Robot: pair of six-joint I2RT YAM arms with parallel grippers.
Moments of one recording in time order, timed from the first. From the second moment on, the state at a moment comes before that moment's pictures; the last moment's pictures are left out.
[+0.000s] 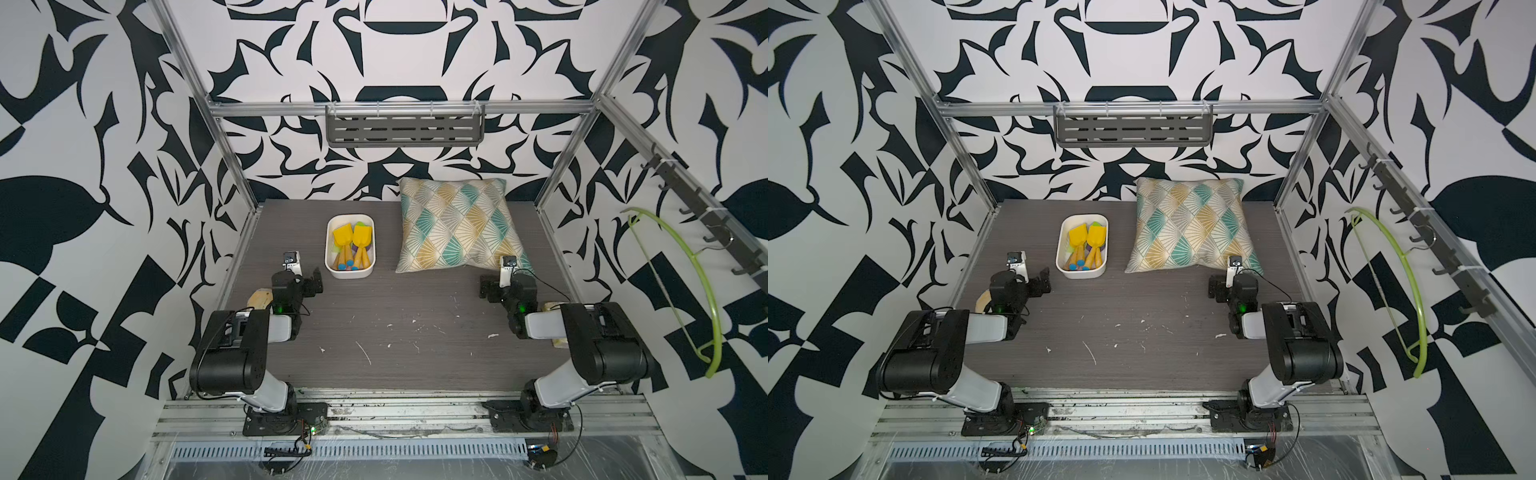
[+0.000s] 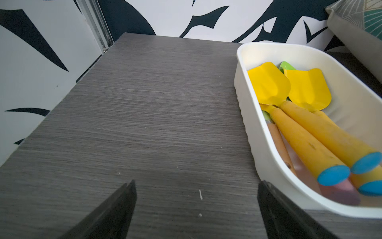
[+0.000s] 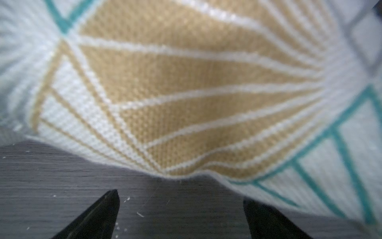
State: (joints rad) left arm -0.02 1.54 0.38 0.77 -0.01 -0.06; right arm 0.01 1.57 0.37 0.71 0.02 0.00
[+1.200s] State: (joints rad) left arm -0.02 1.33 0.57 0.40 -0.04 -0.11; right arm 0.01 1.38 0.61 0.22 -0.05 0.07
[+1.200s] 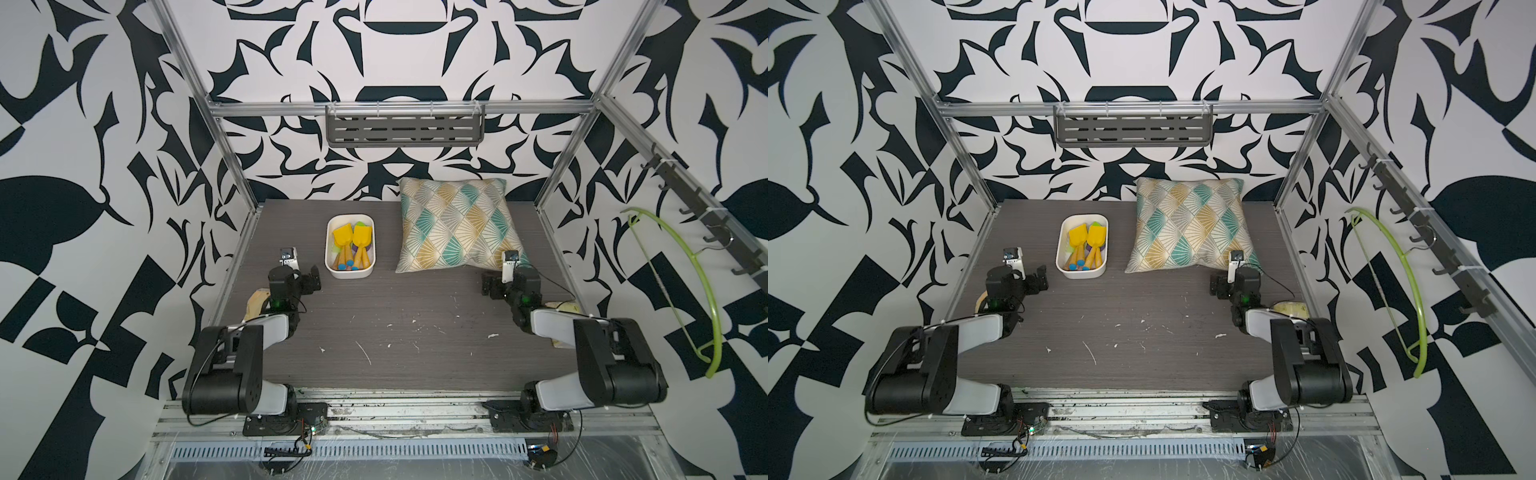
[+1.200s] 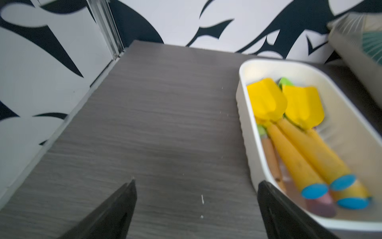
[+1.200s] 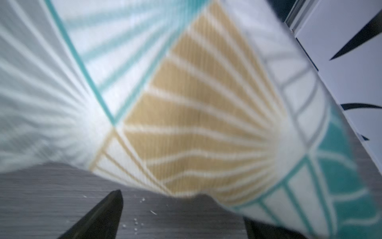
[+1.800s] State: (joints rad) left arm -0.03 1.75 1.15 -0.14 0.22 -0.41; right arm 0.28 1.52 1.15 -0.41 -0.01 0.37
